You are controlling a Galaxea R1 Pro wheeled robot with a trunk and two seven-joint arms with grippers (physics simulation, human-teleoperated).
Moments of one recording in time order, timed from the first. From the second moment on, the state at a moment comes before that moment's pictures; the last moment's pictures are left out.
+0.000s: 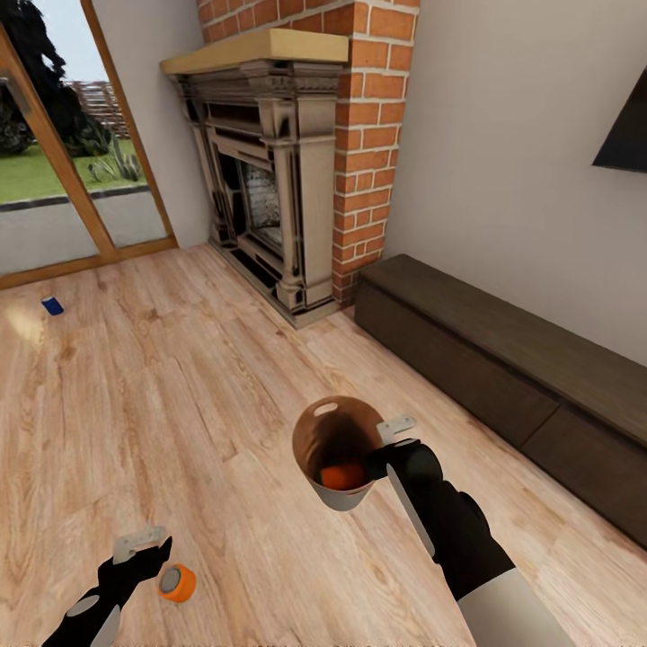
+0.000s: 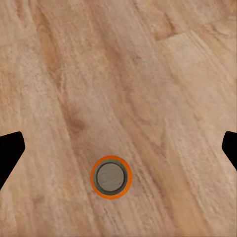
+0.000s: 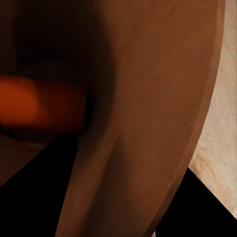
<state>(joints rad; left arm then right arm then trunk) -0.40 0.18 0.23 -0.48 0.10 -0.11 -0.08 -0.58 0.08 0.32 -1.25 0.03 1.00 -0.13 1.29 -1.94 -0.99</state>
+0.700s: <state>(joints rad) -0.40 0.18 0.23 -0.48 0.10 -0.11 -0.08 -0.58 0.08 0.32 -1.25 0.03 1.00 -0.13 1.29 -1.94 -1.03</state>
